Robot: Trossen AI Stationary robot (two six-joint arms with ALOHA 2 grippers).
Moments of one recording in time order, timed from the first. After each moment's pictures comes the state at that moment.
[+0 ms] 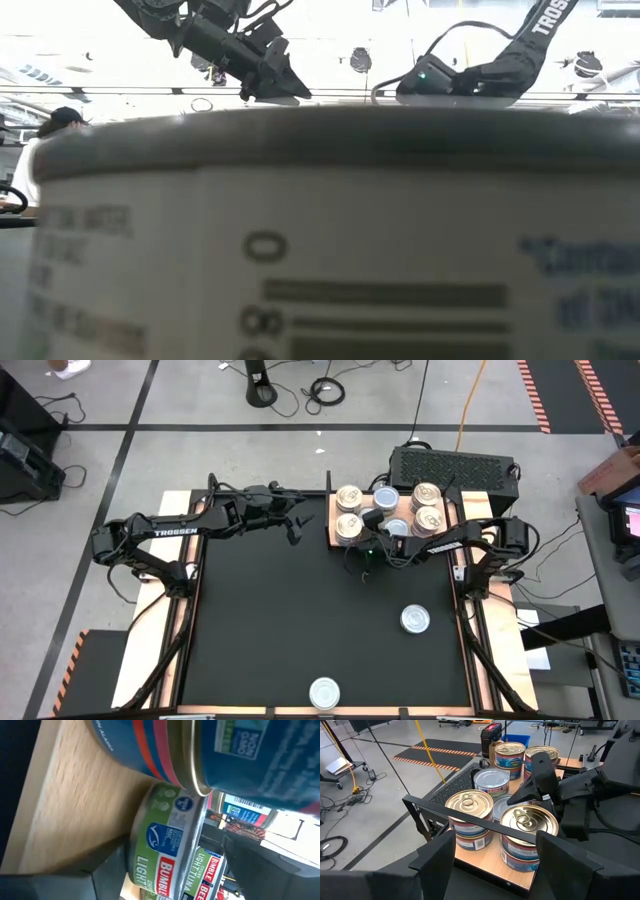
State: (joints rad) left arm 0.38 1.37 0.92 0.12 -0.06 0.07; right arm -0.23 1.67 0.69 0.18 0.86 -1.03
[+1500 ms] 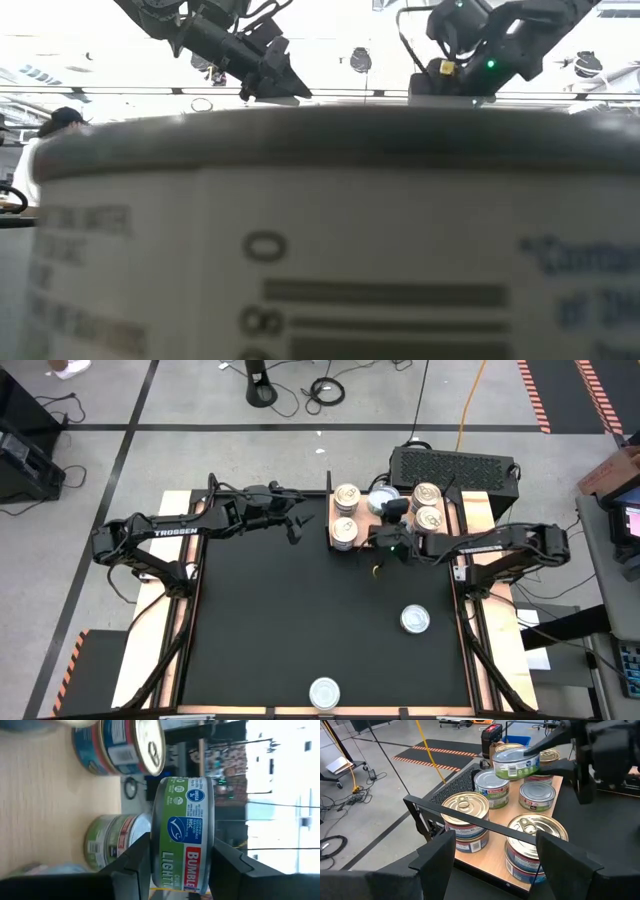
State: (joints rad) left arm 0.38 1.37 0.92 0.12 -0.06 0.06; right arm -0.17 1.34 0.69 0.03 1.02 -0.85
